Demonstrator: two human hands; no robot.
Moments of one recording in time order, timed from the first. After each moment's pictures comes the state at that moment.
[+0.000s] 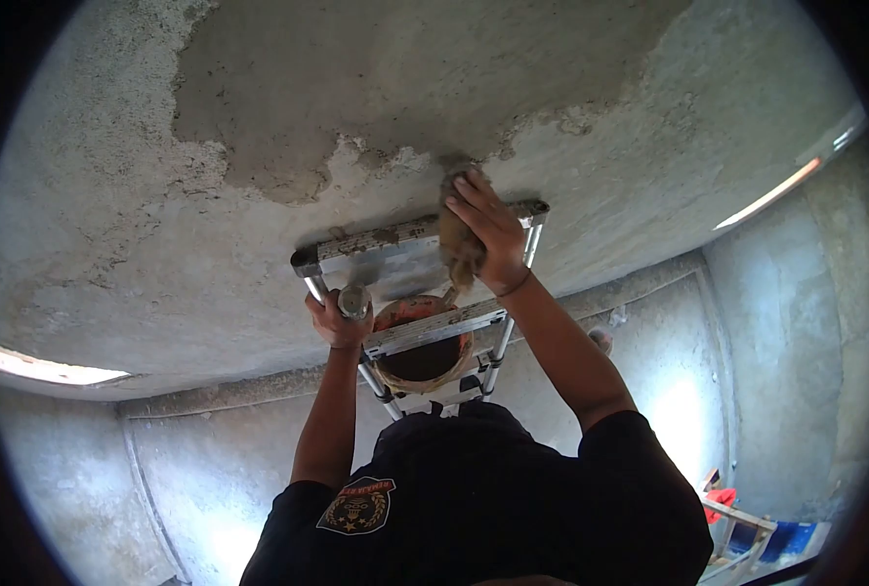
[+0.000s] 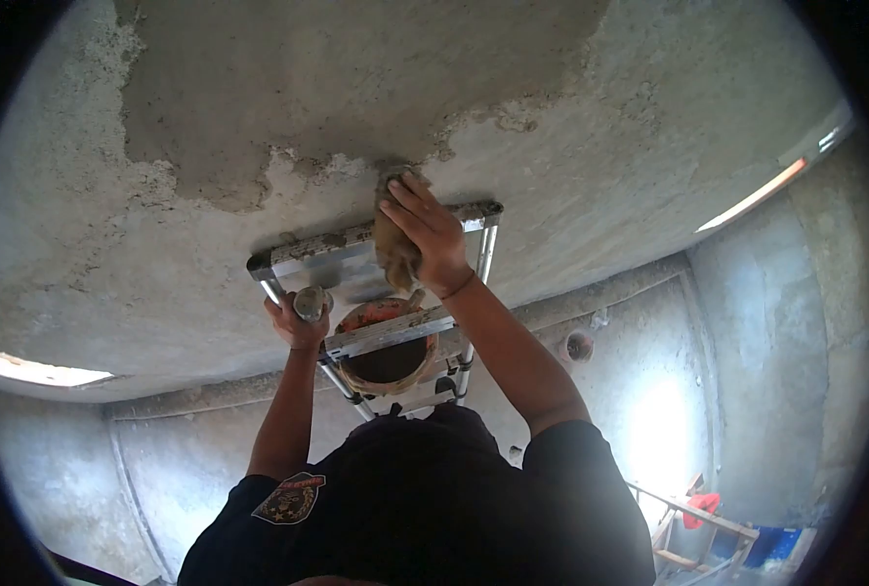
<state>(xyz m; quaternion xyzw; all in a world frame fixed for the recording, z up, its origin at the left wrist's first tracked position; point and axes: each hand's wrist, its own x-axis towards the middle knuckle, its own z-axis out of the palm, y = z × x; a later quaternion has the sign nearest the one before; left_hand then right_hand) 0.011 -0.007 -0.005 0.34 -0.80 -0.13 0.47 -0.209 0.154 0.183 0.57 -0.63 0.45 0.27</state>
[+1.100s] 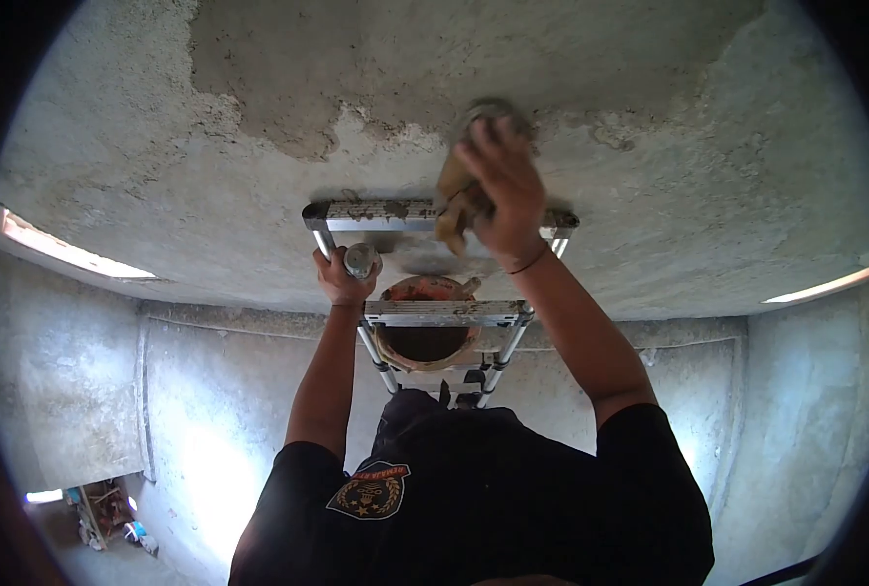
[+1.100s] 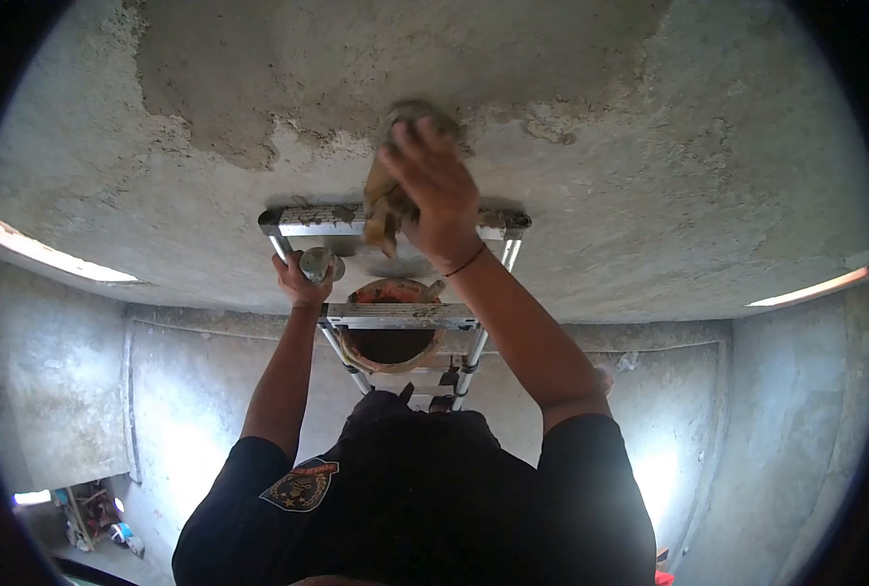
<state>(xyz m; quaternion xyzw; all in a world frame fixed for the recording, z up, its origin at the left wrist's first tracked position) -0.003 0.003 0.001 0.41 -0.77 -0.05 0.48 -0.233 0.143 0.222 0.60 -0.56 0.52 0.25</state>
